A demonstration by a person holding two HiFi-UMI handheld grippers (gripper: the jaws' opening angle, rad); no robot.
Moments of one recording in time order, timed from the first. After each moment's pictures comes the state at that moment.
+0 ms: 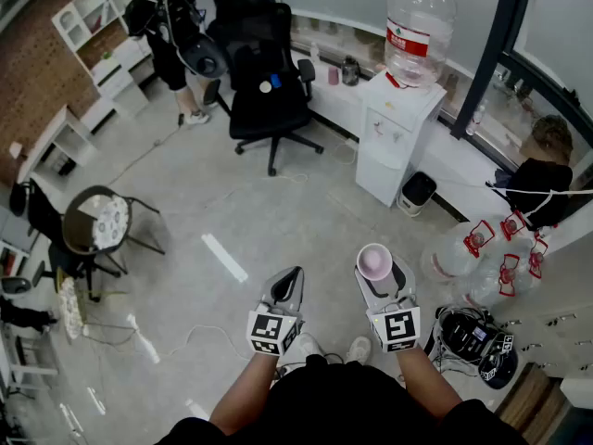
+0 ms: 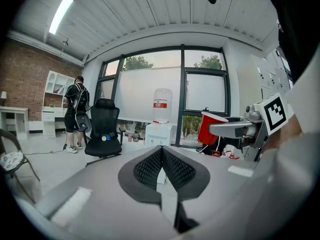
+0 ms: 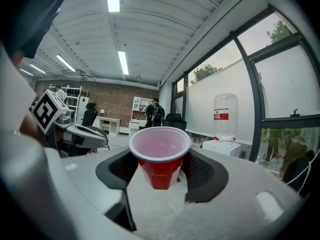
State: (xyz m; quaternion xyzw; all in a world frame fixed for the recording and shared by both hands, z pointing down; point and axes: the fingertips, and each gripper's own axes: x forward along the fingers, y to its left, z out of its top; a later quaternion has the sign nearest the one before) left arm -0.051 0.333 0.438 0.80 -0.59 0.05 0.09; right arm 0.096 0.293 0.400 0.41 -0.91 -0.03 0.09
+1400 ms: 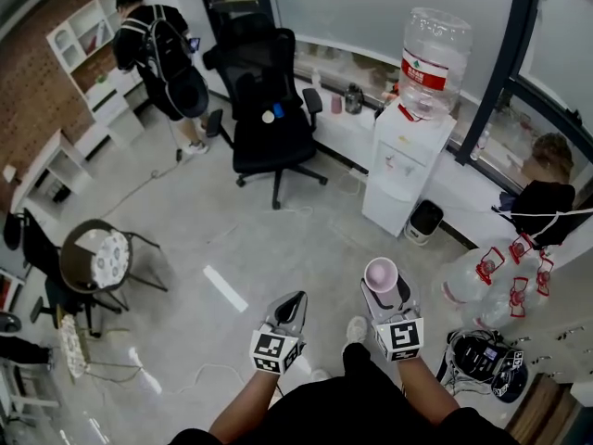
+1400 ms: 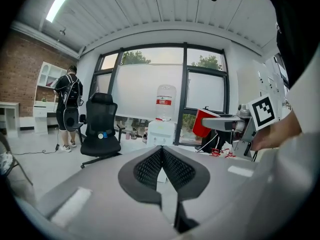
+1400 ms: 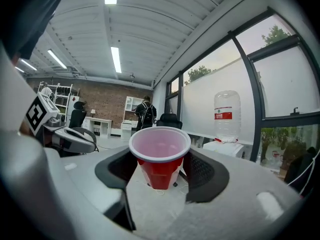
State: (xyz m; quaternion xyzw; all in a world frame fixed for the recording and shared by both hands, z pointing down) left arm -0.132 0.266 0.457 0.82 -0.55 0.06 0.11; right arm 0.026 0.210 0.408 0.45 -0.89 -0.02 0.08
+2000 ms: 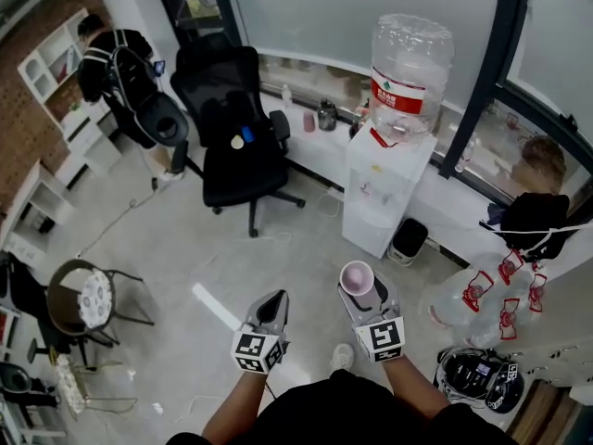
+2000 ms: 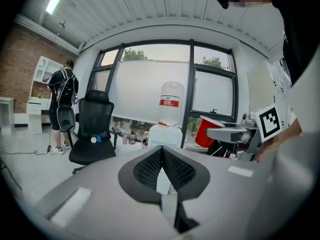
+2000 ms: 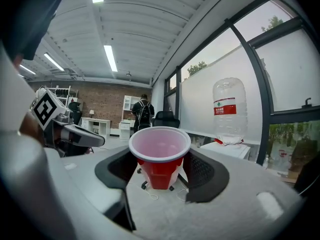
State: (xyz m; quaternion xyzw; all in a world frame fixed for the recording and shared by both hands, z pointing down) left arm -0.114 0.094 0.440 0.82 -0.56 0.04 0.12; right arm 0.043 0.057 0.406 0.44 -0.90 -0.01 0.08
